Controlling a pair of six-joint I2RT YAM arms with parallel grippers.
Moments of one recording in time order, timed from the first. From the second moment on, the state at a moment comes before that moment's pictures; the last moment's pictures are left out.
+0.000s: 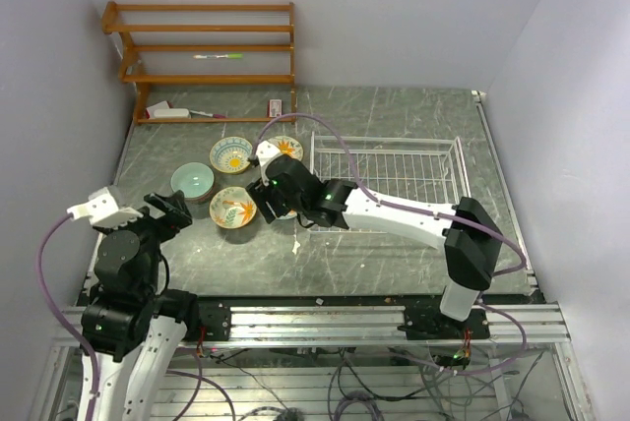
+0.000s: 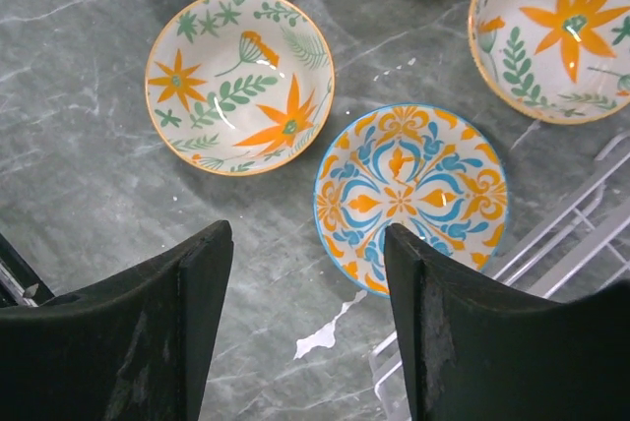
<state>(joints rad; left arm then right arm) -0.20 0.22 0.74 -0.65 -0.36 -0.49 1.08 1.76 1.38 -0.24 0.21 0.16</state>
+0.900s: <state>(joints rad) -0.20 0.14 0.75 -0.70 -0.49 -0.55 1.10 2.00 1.47 -0.28 0.26 0.14</state>
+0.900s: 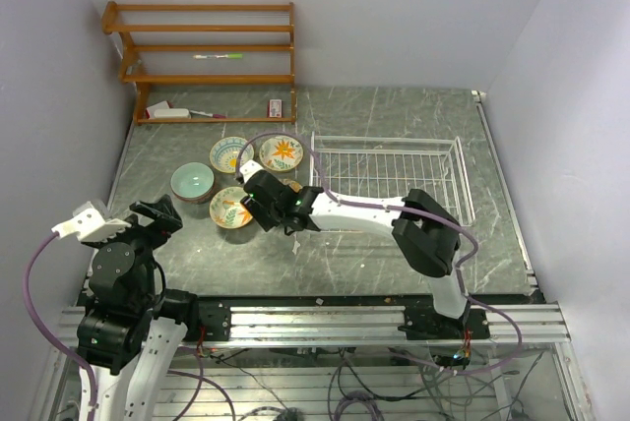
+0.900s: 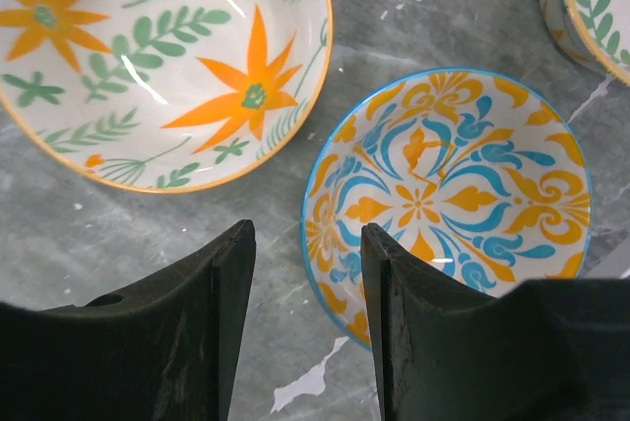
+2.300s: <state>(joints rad) -0.20 0.14 0.75 -0.70 -0.49 -0.55 1.11 1.59 1.32 -0.11 0.03 0.15</state>
